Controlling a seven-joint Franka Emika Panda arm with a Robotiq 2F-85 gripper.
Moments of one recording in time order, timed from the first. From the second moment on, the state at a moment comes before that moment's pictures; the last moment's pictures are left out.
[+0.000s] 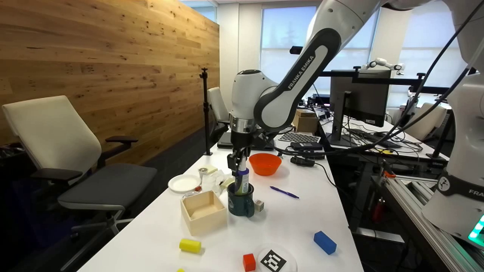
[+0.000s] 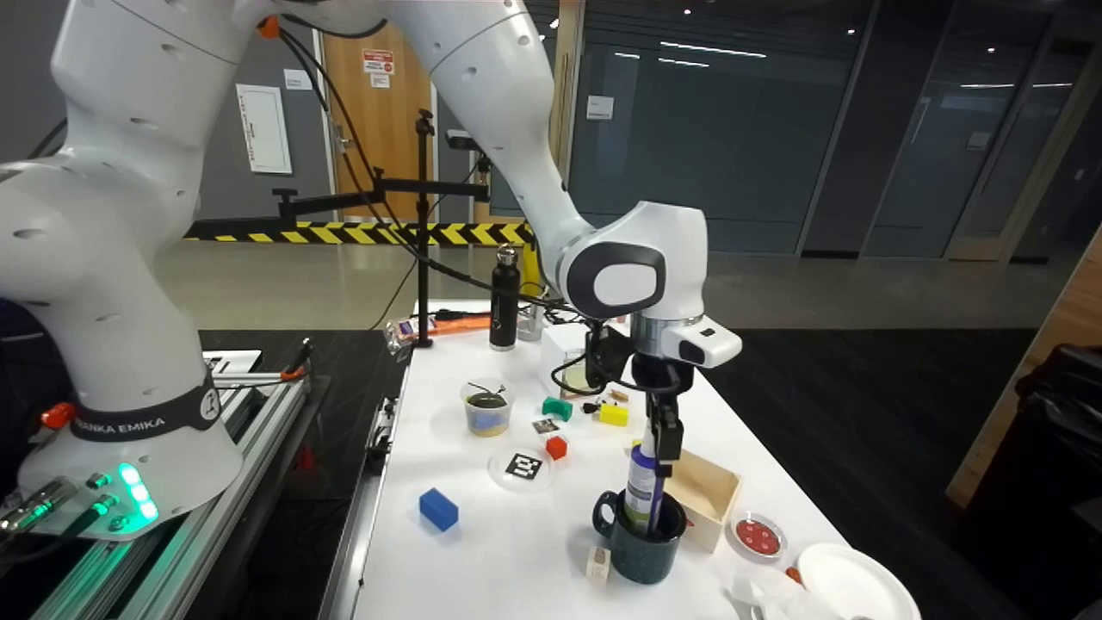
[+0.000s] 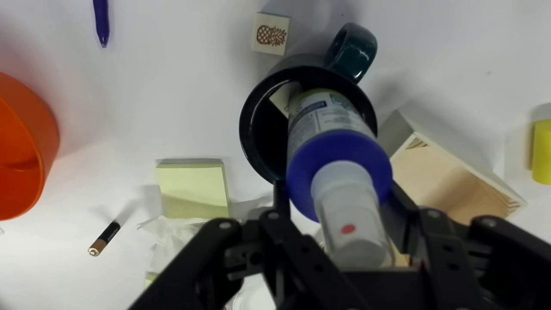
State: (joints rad) arm 0.08 0.49 -0.14 -2.05 -0.13 2.67 0.32
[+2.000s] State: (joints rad) arm 0.09 0.40 -0.16 -2.05 -0.09 2.67 0.32
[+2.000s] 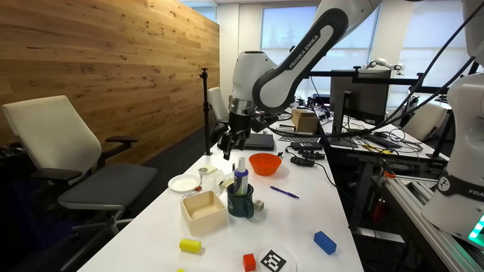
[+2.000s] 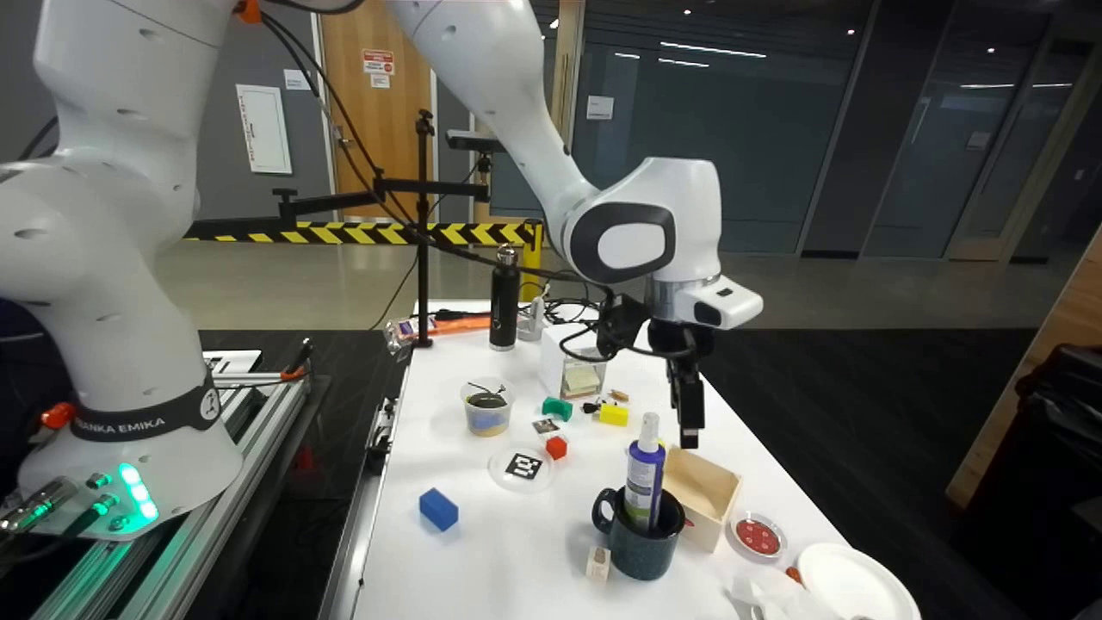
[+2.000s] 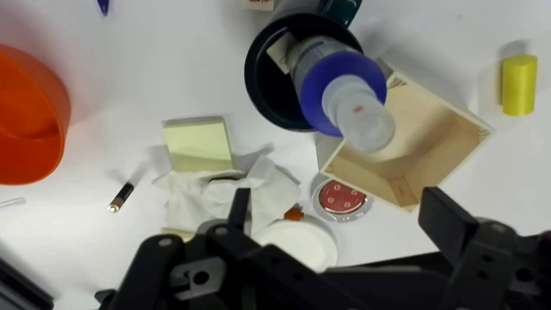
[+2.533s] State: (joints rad) arm 0.11 0.23 -0.10 -2.10 -0.13 2.65 0.30
